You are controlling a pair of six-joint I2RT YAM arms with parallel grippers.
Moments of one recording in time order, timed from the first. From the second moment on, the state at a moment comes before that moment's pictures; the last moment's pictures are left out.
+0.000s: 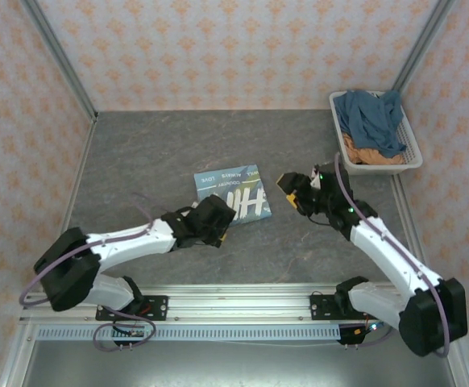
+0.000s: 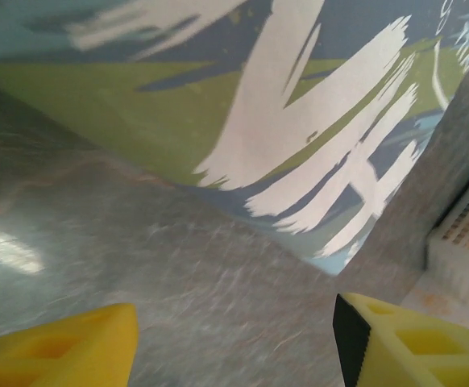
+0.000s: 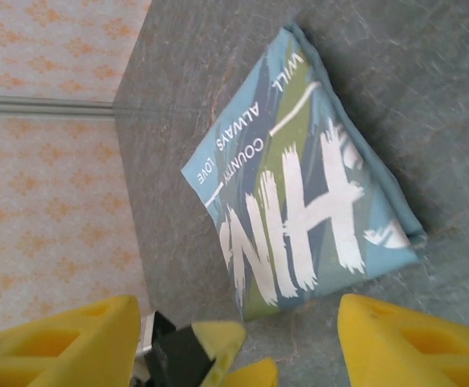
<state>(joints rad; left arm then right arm) -0.85 1.41 0.74 -0.20 -0.12 -1.88 0.35 1.03 0.69 -0.26 -0.38 1.13</state>
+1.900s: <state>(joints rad) 0.31 2.29 1.74 -0.44 0.29 -0.79 0.35 1.23 0.79 -0.18 -0.47 1.15</state>
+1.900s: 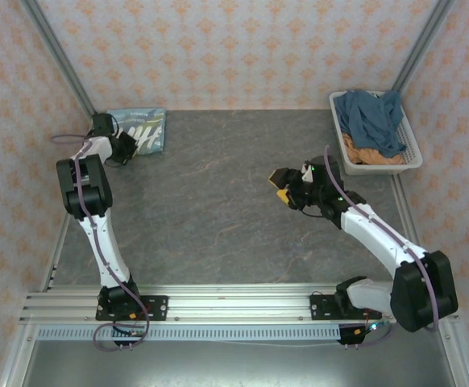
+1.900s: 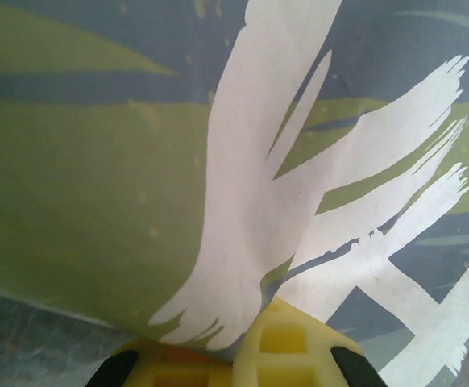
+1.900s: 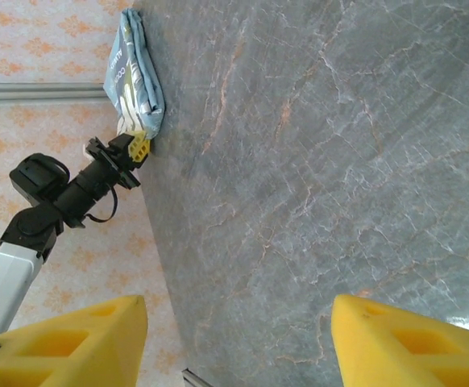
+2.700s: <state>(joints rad) 0.14 1.39 1.26 -0.59 0.03 -0.80 0.34 1.17 1.10 -0.43 -0.19 0.92</state>
